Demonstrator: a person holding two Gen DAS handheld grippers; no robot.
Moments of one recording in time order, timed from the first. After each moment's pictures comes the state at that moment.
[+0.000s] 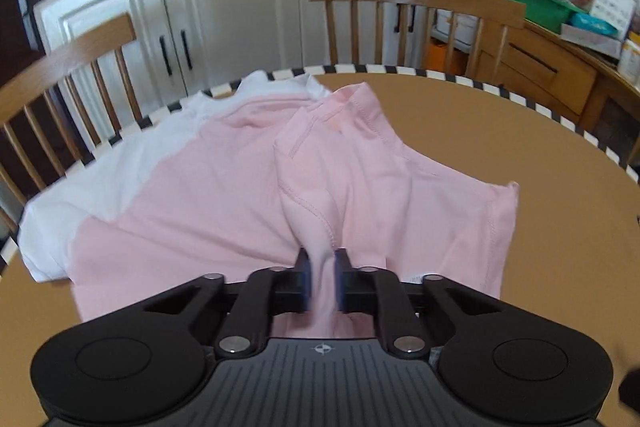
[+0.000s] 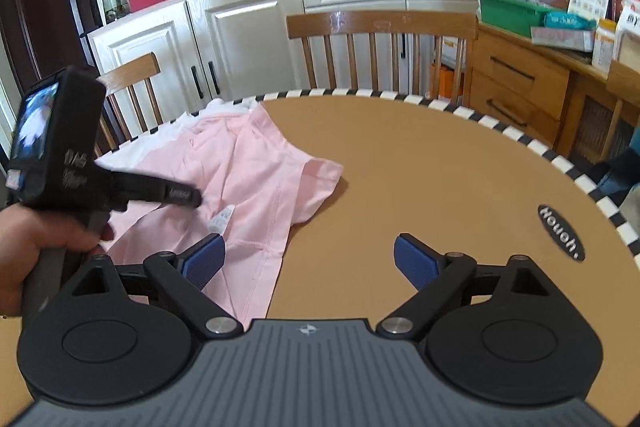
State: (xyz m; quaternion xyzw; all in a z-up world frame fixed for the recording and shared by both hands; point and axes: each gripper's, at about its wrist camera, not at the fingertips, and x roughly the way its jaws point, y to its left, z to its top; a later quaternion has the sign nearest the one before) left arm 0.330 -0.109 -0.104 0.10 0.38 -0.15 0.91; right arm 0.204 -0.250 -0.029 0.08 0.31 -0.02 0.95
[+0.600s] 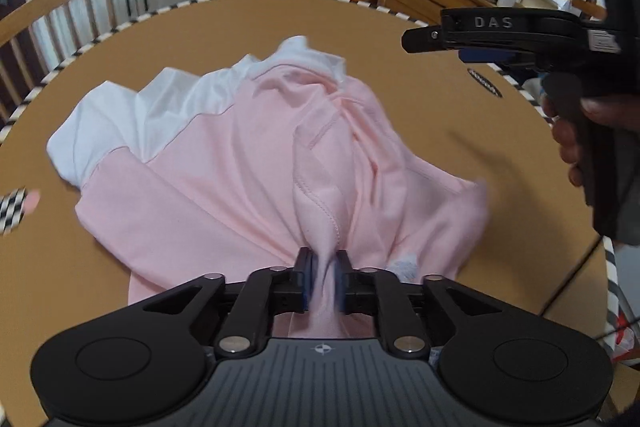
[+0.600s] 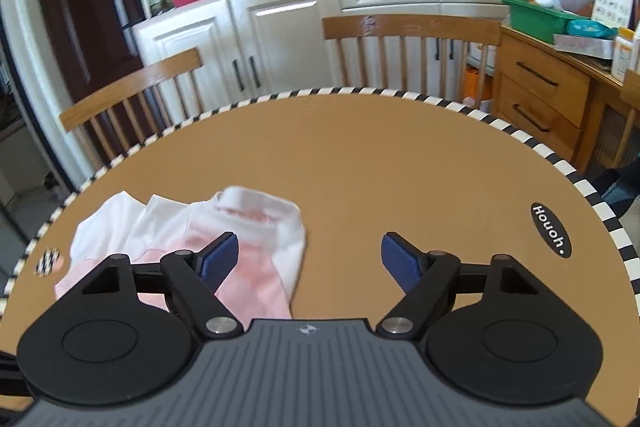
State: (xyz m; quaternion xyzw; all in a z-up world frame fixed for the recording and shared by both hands) left arm 0.060 -0.024 -0.079 0.05 0.46 -0.22 0.86; right arm 0.155 -0.275 -0.014 0.08 0.33 0.06 0.94
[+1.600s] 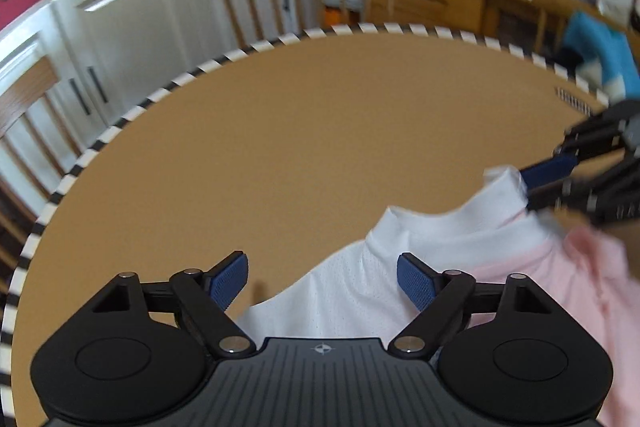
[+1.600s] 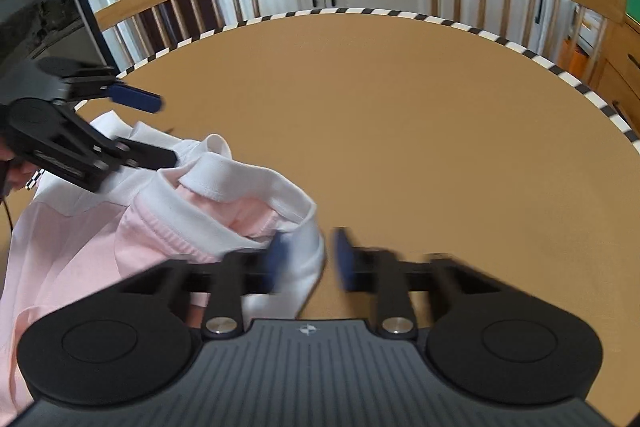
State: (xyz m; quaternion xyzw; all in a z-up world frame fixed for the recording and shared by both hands) left arm 0.360 -0.039 -0.142 0.22 0.40 -0.32 0.83; right arm 0.267 -0.259 -0.086 0.01 0.42 0.20 0.89
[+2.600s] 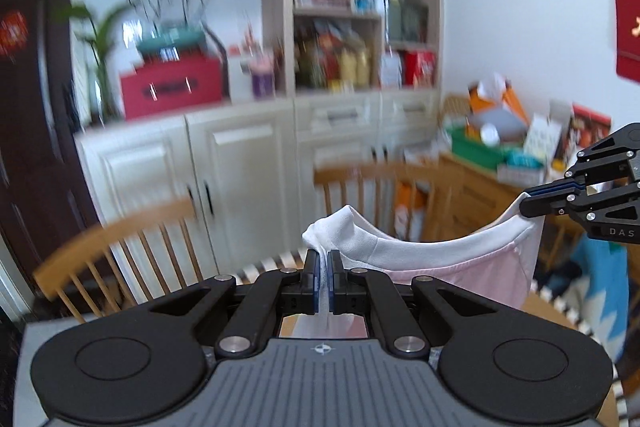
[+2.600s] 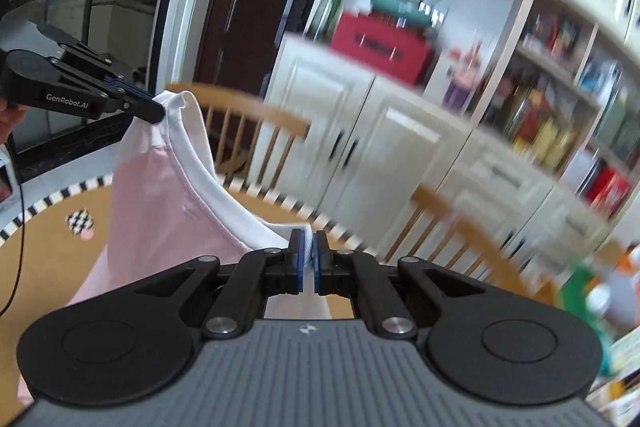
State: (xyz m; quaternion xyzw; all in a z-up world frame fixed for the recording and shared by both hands) left arm 0.224 -0.009 0.171 0.08 0.20 -0.18 0.96; right arm 0.218 -0.241 0.229 -0.23 0.22 0.24 0.92
